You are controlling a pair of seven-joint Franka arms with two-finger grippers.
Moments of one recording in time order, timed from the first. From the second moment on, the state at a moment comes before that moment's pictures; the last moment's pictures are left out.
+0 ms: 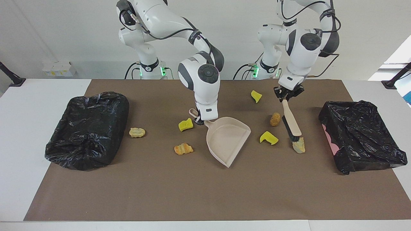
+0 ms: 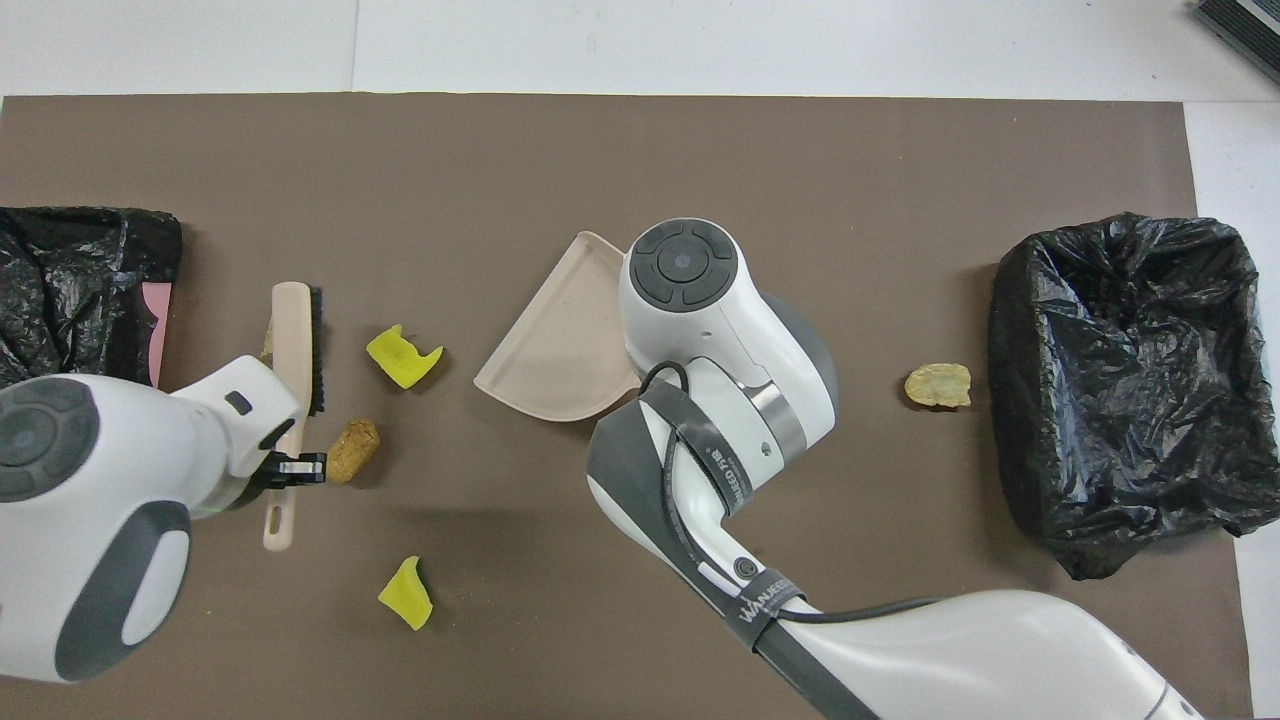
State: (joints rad) left arm -0.19 -0.22 0.03 -2.29 0.08 2.01 -0.15; right arm 0.39 0.43 0.21 -1.58 -0.06 1.86 -0.43
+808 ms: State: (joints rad) left arm 0.02 0.09 0.02 -2.10 0.17 2.11 0.08; right arm 0.46 0.37 0.22 -1.71 -0.26 1.87 -0.83
